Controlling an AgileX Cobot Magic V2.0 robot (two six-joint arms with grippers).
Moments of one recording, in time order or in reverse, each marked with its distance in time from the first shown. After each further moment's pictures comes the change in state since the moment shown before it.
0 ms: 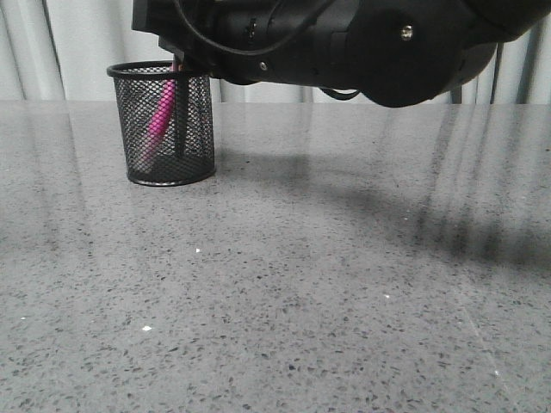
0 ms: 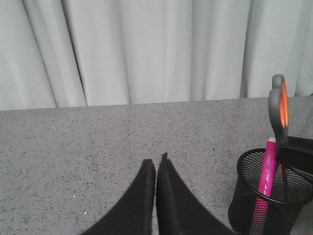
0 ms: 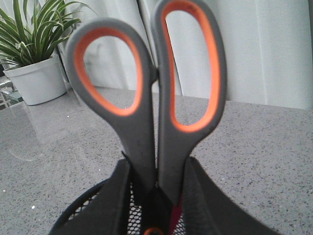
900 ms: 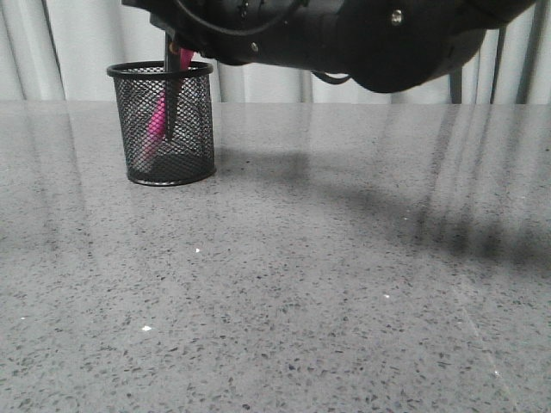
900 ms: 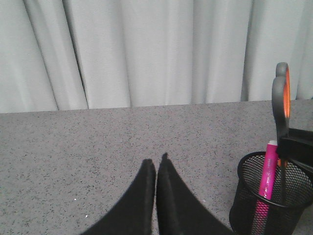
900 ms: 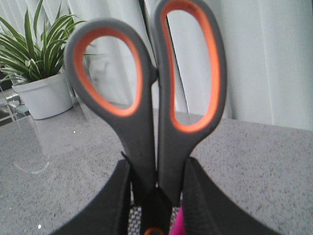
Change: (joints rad) left arm 0.000 0.000 0.000 0.000 -0.009 0.000; right arm 0.003 -0.004 -0.030 0.000 -0.015 0.000
